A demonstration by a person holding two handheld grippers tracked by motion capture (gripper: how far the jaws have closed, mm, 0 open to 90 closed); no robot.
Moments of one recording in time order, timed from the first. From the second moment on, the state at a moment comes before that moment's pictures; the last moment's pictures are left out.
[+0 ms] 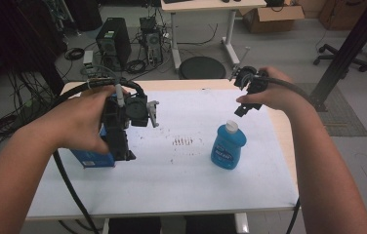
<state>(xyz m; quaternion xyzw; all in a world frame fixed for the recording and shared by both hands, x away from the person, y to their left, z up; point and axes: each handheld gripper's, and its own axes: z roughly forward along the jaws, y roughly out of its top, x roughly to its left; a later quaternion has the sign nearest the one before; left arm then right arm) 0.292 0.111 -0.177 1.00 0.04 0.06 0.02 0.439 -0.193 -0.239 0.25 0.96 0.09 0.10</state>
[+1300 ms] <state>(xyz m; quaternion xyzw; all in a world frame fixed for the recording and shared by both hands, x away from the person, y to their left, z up) 0.293 0.107 -0.182 1.00 0.03 0.07 0.00 0.400 -0.258 -0.255 0.28 0.94 0.12 0.12</state>
